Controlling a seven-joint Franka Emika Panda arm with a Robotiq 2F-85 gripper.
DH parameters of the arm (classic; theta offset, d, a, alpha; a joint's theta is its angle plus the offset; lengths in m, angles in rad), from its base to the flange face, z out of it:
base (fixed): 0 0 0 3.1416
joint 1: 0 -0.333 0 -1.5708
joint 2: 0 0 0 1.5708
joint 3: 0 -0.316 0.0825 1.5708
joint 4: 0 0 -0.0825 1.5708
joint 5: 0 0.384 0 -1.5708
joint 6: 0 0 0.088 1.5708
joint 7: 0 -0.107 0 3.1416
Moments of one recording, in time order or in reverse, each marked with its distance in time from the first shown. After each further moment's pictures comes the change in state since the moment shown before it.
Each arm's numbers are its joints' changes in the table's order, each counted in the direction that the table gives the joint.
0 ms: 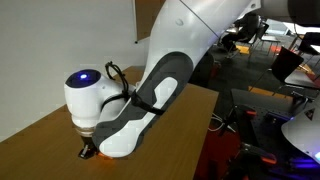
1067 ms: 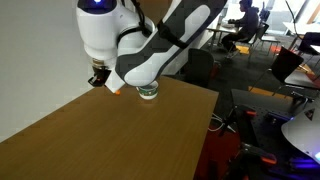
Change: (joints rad) arm -0.256 0.307 0.512 0.285 -0.200 -0.046 -0.381
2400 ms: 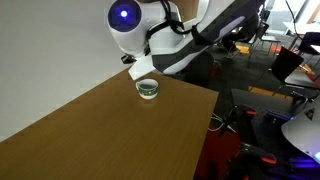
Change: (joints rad) arm -0.357 -0.046 0.476 0.248 -0.219 0.091 -0.583
